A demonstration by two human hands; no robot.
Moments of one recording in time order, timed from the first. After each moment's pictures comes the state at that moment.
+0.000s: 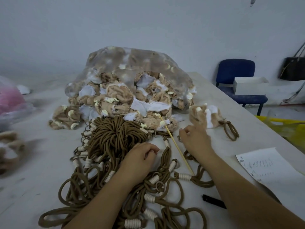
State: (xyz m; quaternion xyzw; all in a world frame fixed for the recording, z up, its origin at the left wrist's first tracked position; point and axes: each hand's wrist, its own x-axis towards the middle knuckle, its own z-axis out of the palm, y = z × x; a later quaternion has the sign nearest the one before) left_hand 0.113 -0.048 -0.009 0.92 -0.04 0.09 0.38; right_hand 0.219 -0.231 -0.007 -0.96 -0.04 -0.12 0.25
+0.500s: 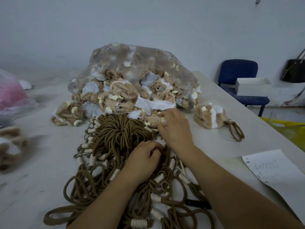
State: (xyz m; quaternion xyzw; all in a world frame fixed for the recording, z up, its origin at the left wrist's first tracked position) left_hand 0.116 -0.046 -0.009 0.92 -0.04 0.11 0.38; right_hand 0.206 -0.163 0.016 -0.91 -0.22 -0.27 0.23
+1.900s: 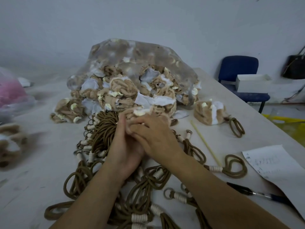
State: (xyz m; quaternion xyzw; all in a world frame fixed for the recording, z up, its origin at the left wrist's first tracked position) left_hand 0.109 -0.029 0.019 0.34 -0.06 -0.01 0.94; right_hand 0.152 -0.136 0.028 -0.78 -0.47 -0.30 0.28
